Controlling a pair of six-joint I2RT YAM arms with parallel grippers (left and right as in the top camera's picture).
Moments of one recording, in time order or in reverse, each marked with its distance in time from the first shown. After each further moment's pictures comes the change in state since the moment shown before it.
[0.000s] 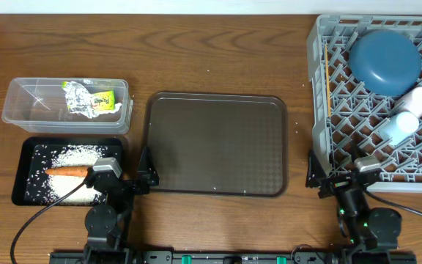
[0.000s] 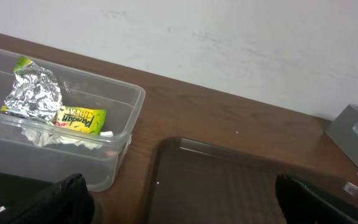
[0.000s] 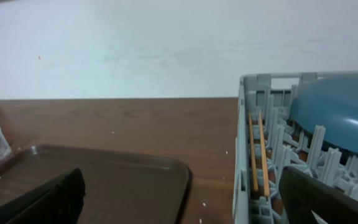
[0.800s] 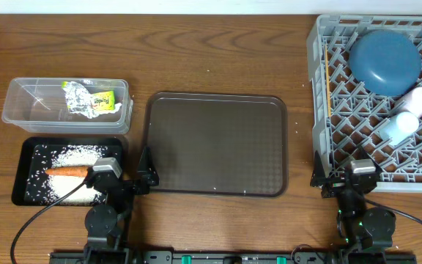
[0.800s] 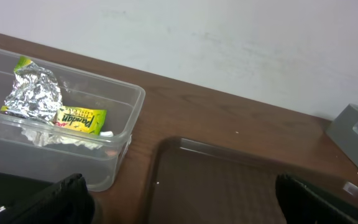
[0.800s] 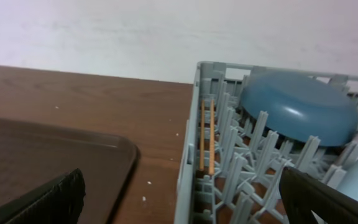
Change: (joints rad) left arm 0.000 0.000 0.000 0.000 0.000 0.000; right arm 0.000 -0.058 -0.039 -0.078 0.157 -0.195
